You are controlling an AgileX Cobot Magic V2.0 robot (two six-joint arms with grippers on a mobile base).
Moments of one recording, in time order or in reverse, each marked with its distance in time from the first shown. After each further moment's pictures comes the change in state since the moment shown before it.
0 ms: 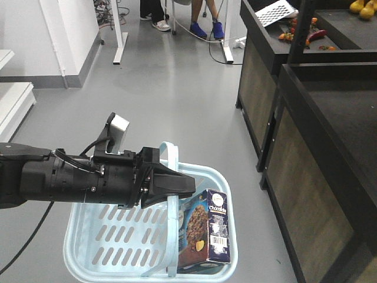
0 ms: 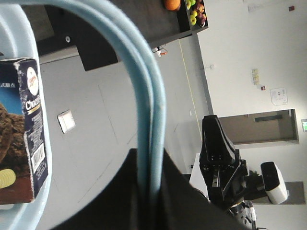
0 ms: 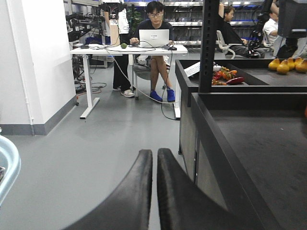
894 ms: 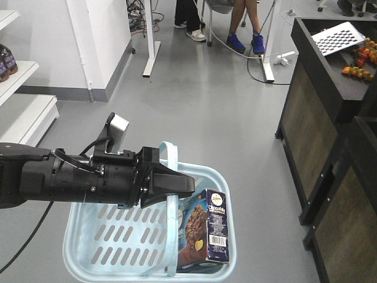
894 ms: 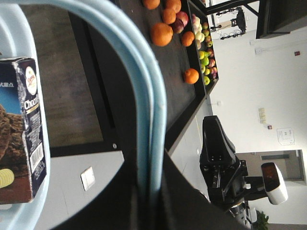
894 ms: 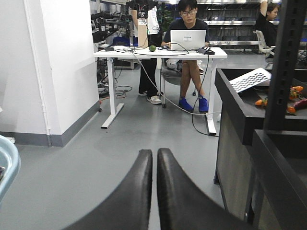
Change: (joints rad) left arm 0.000 0.000 0.000 0.000 0.000 0.000; right arm 0.000 0.000 0.000 0.000 0.000 0.000
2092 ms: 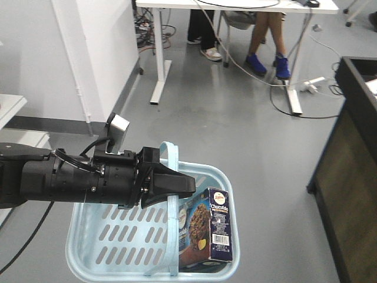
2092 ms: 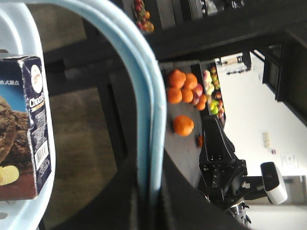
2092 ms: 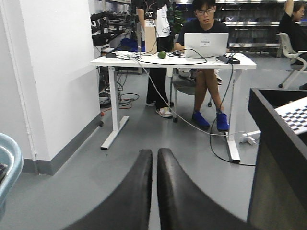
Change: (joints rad) left arm 0.000 0.000 0.000 0.000 0.000 0.000; right arm 0.000 0.000 0.000 0.000 0.000 0.000
